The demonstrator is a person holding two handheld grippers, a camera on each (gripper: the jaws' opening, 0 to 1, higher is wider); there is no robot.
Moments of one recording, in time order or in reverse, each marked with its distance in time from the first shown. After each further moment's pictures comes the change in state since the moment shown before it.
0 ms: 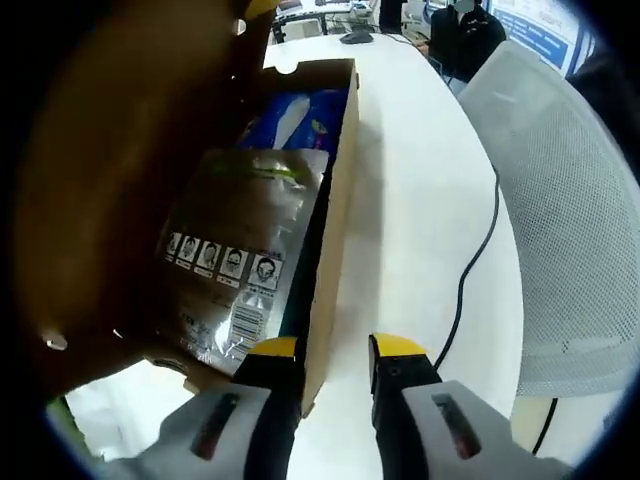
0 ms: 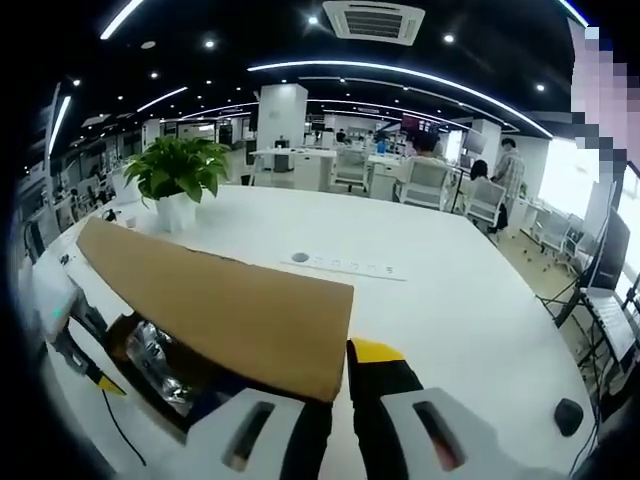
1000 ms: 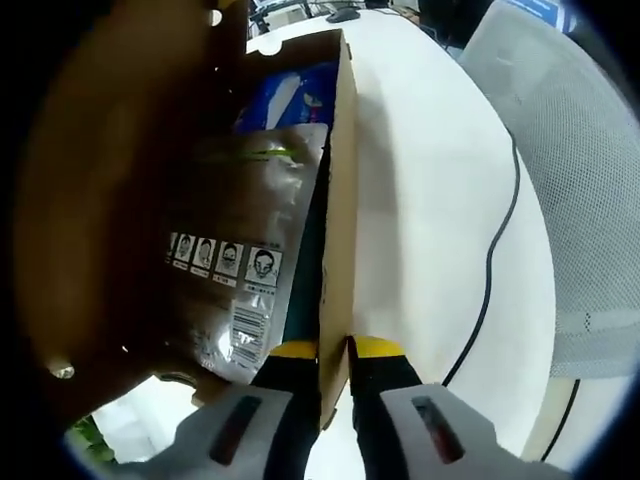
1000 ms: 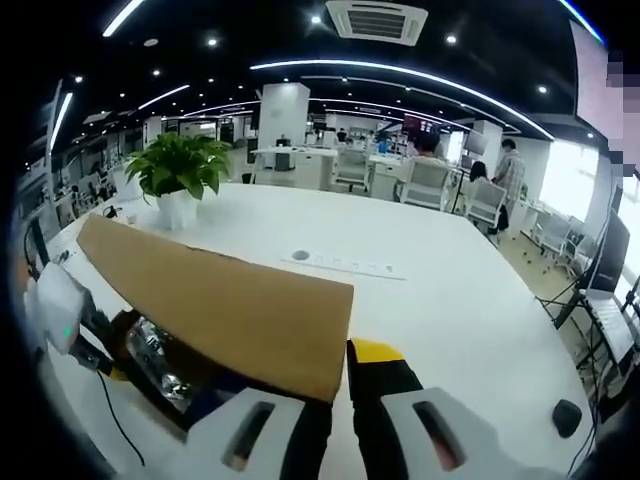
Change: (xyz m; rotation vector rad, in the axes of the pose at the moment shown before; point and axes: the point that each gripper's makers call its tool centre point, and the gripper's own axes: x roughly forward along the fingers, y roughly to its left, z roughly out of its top) left arm 0.011 0.012 -0.009 0.112 0.085 0.089; right arm -0.003 0.001 -0.001 -0.014 -0.003 -0.003
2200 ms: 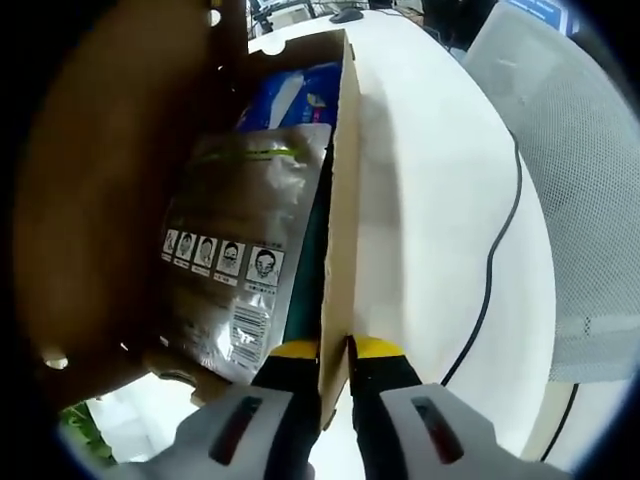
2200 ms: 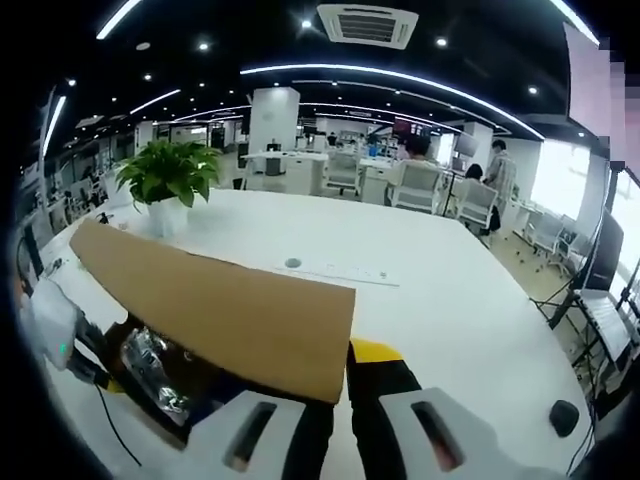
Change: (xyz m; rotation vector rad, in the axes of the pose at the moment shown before) left arm 0.001 0.000 0.000 -0.014 0.000 0.001; right arm 0.005 -0.005 0.009 -0.003 -0.002 -0.028
